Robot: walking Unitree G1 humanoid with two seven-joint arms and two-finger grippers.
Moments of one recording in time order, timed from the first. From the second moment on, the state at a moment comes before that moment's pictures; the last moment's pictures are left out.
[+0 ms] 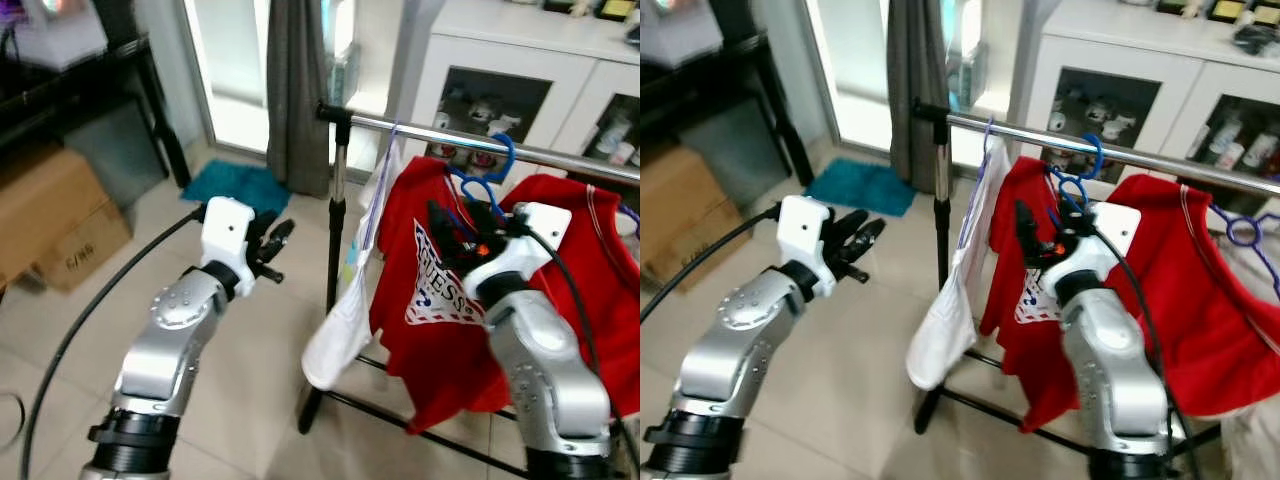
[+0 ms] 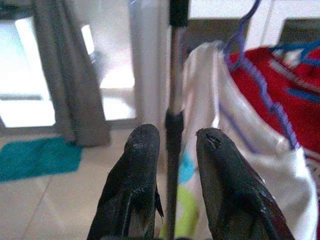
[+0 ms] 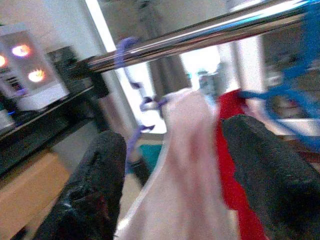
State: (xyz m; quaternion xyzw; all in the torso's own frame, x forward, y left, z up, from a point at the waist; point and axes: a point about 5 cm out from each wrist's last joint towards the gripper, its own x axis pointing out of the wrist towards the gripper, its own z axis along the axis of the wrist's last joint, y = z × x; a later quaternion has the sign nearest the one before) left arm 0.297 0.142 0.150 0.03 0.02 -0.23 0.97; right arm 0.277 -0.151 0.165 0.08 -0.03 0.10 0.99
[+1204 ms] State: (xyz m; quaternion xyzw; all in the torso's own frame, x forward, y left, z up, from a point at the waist) left arm 0.295 0.132 0.148 0.02 0.03 -0.26 0.97; right arm 0.276 -0.172 0.175 0.04 -0.03 0.09 0.99
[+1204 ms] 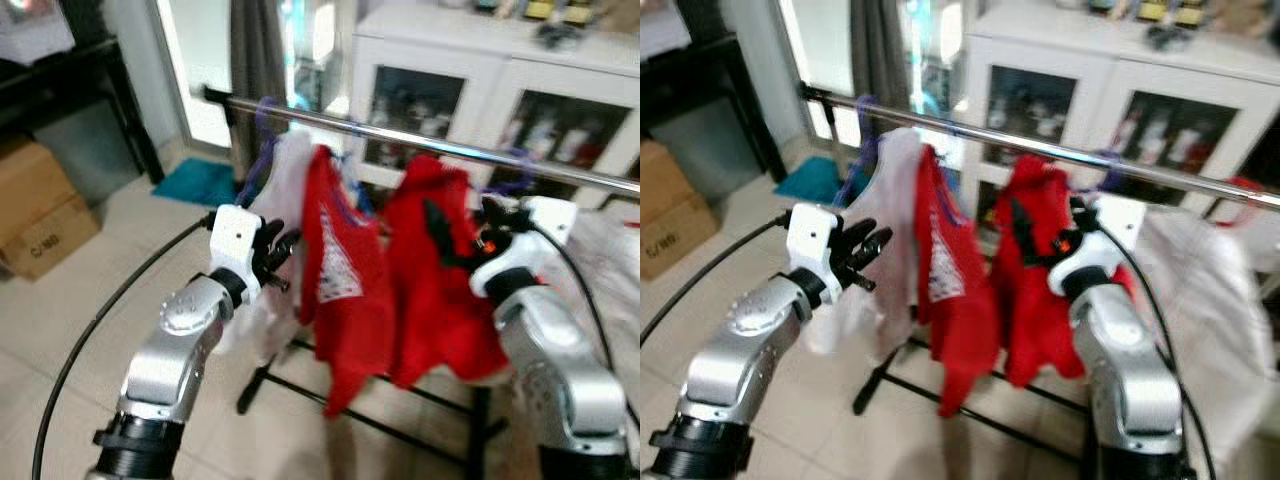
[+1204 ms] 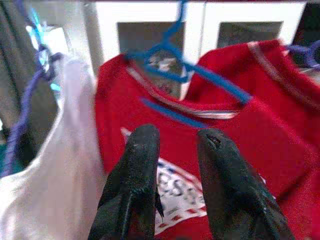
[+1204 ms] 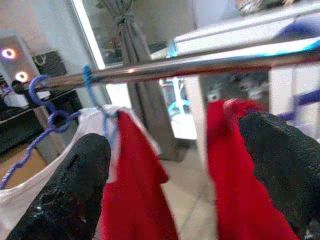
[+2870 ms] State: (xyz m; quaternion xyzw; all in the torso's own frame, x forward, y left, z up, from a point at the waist) left arm 0.279 0.117 0.175 0.00 0.03 -0.52 0.85; right arm 0.346 -0.234 0.175 0.02 0.07 -0.03 1.00
